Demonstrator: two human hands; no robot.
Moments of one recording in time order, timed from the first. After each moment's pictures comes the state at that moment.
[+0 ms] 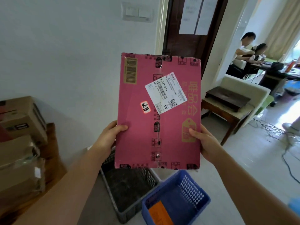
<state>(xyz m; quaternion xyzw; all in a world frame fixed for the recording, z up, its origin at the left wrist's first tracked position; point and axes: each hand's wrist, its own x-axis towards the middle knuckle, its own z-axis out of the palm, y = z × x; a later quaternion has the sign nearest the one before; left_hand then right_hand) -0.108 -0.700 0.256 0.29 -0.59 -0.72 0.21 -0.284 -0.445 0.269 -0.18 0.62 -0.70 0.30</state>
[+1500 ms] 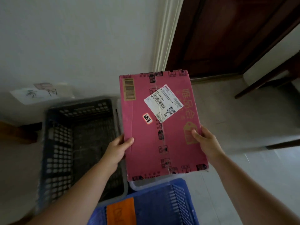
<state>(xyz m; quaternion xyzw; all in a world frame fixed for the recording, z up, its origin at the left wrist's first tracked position) -0.467 -0.729 -0.197 0.53 -0.44 -0.71 0.14 -0.724 -0.586 -0.191 -0.12 0.75 -0.50 0.42</state>
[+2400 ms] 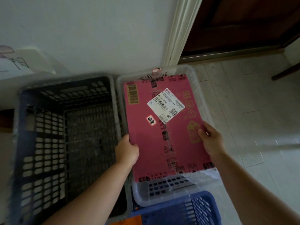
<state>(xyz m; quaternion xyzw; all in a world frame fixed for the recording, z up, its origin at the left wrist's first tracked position) -0.494 -0.746 -0.366 0.67 -0.59 -0.45 0.01 -0.730 -0.623 -0.390 -0.11 0.81 -0.44 0.36</state>
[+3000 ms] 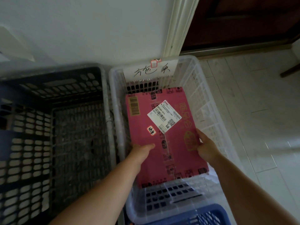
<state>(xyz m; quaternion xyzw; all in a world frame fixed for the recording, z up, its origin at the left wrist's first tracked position) -0.531 -0.736 -0.446 0.66 -0.34 -0.67 0.00 -0.736 -0.622 -0.475 -0.18 0.85 -0.24 0.43</state>
